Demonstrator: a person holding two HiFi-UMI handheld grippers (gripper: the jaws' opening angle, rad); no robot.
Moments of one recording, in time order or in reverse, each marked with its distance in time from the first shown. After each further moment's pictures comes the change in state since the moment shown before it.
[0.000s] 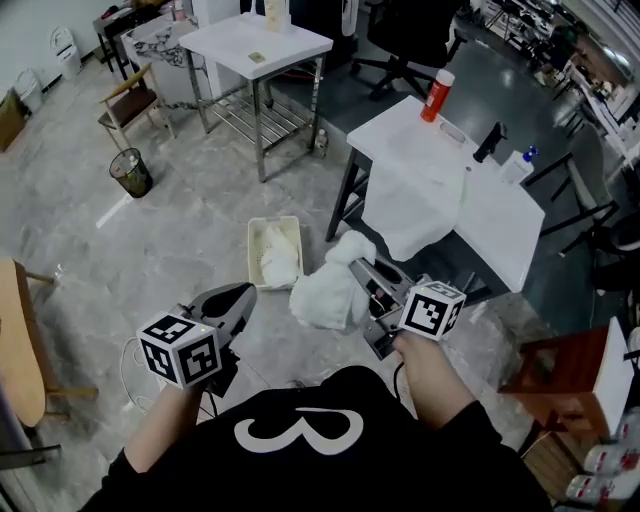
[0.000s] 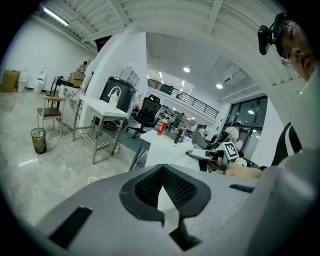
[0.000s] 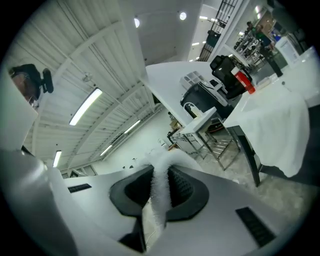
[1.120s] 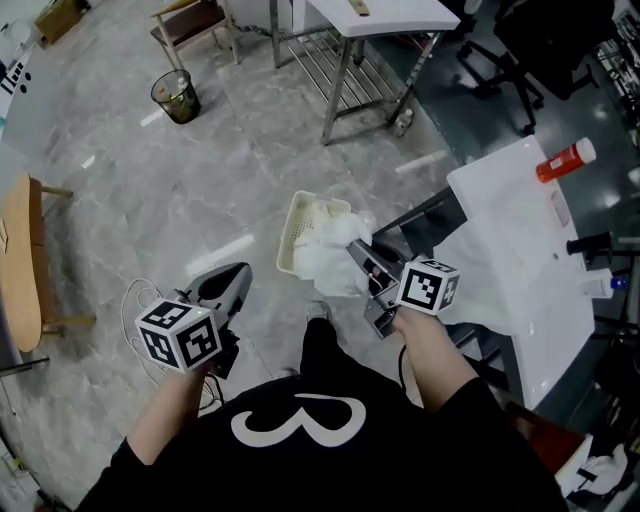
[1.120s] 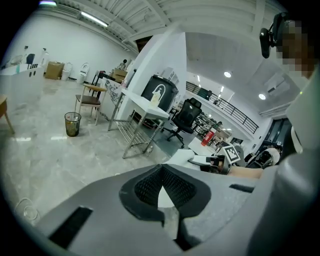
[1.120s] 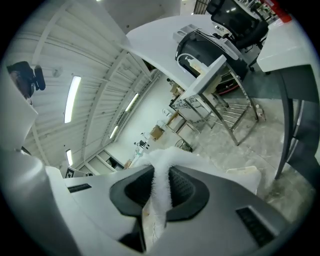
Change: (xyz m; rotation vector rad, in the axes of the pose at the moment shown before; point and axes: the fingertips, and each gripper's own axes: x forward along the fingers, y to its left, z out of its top) left arm 0.076 0.232 0.032 -0.283 -0.048 0.337; right arm 0.272 -0.141 -0.025 0.118 0.407 0.128
